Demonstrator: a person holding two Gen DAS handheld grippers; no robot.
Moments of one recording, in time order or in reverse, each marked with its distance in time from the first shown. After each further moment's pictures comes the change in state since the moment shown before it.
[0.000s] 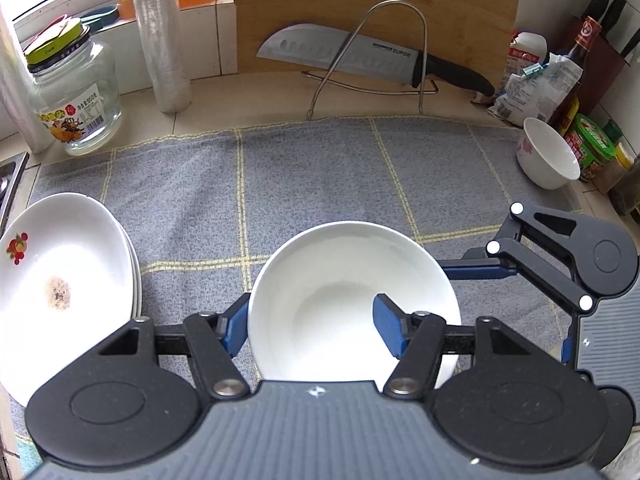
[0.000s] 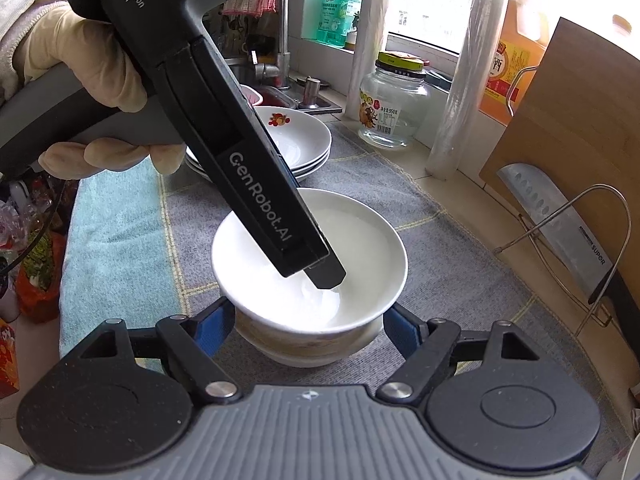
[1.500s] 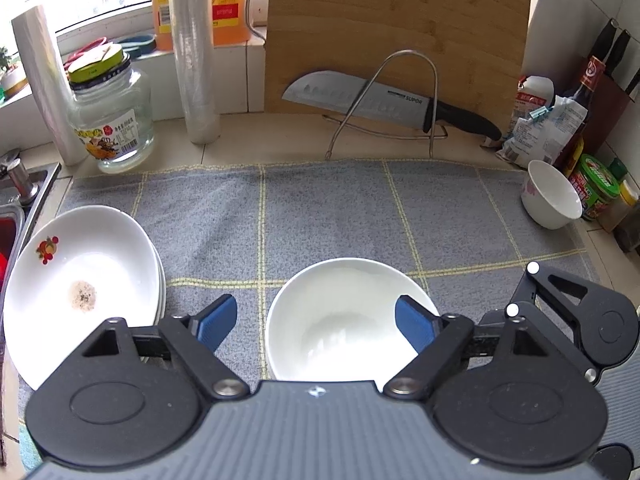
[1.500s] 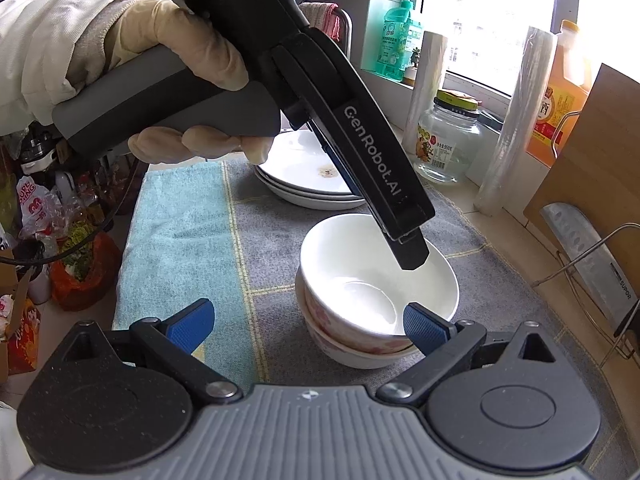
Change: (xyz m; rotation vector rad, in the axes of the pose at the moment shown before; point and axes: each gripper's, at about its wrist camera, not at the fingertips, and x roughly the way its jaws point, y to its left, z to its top) left arm -0.027 -0.004 -0.009 -0.051 -0.150 0.057; right arm -0.026 0.024 -0.015 -0.107 -0.098 0.119
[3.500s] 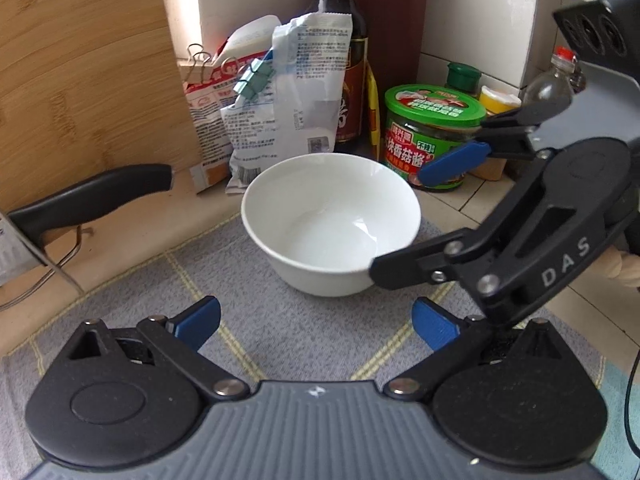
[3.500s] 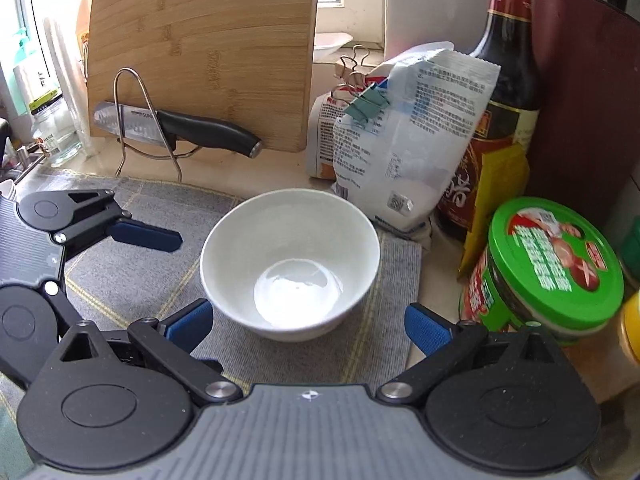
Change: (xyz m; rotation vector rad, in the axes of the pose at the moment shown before) left arm 0.152 -0.257 0.039 0.523 -0.121 -0.334; right arm -0.150 -0.230 -0.184 0.723 0.120 -0.573
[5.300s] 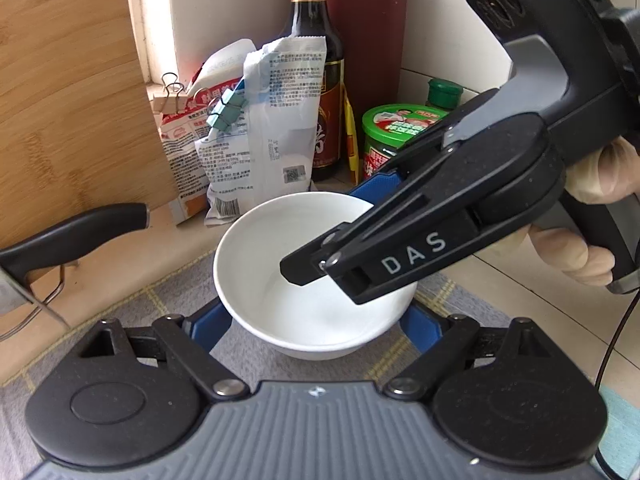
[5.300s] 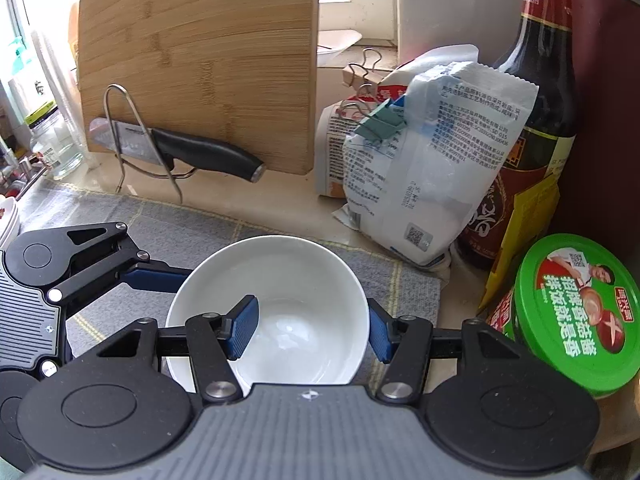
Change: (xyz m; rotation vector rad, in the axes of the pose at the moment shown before) left arm -0.004 -0.013 0.015 0.023 -0.034 -0.015; right arm 0.020 -0.005 0.031 0.012 0.046 0.054
